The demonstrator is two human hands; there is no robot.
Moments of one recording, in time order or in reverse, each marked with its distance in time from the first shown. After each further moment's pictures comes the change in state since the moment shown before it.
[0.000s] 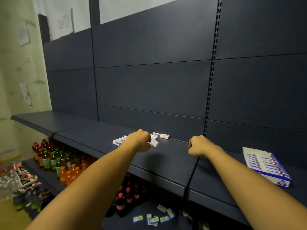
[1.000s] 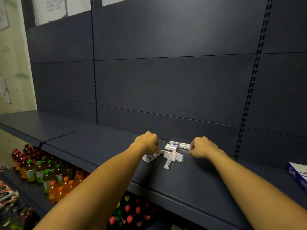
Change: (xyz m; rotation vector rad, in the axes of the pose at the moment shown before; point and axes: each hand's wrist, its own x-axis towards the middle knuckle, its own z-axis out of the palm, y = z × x) left_hand 0.133 -0.131 0.053 -0.097 -0.019 0.132; right_hand 0.141 -0.111 0.043 -0.032 0.095 0.084
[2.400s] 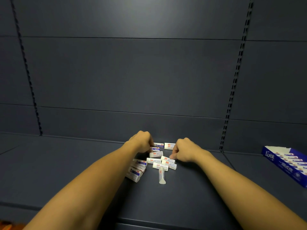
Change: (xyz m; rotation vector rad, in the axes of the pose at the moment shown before) left_hand 0.139 -0.013 0.052 -0.252 -0.155 0.202; right_hand 0.065 -0.018 0.041 0.086 -0.083 0.105
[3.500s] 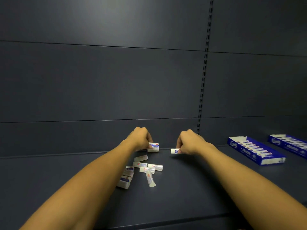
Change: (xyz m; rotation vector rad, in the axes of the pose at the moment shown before) left_hand -0.002 0.051 -0.027 -0.088 -0.010 0.230; right_hand -0.057 0.022 -0.048 -0.147 0.164 0.219
